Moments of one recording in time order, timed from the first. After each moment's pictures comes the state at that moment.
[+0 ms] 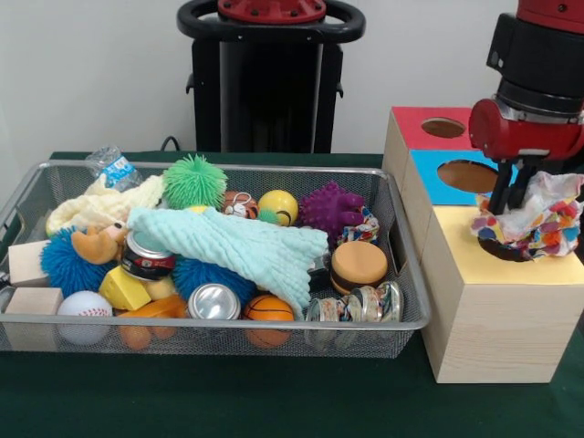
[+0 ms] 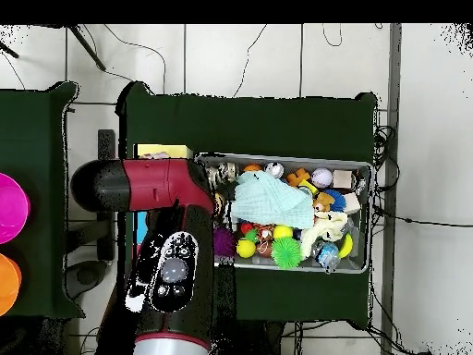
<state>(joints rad) 0.20 -0.53 -0.20 1.35 0.09 0.66 1.58</state>
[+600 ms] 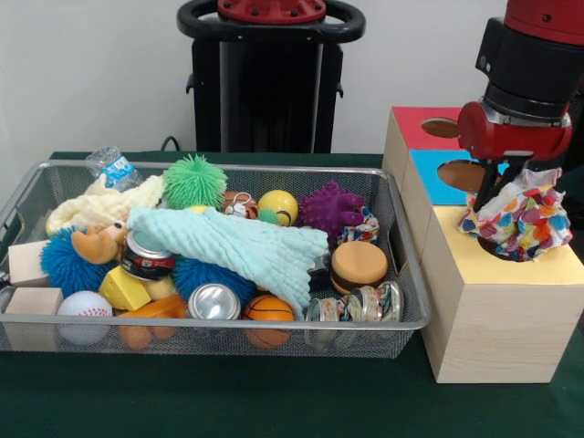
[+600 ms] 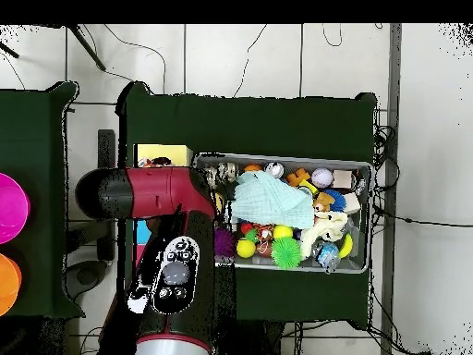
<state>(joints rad) 0.20 -0.53 -0.19 1.40 0.08 0.66 1.58</state>
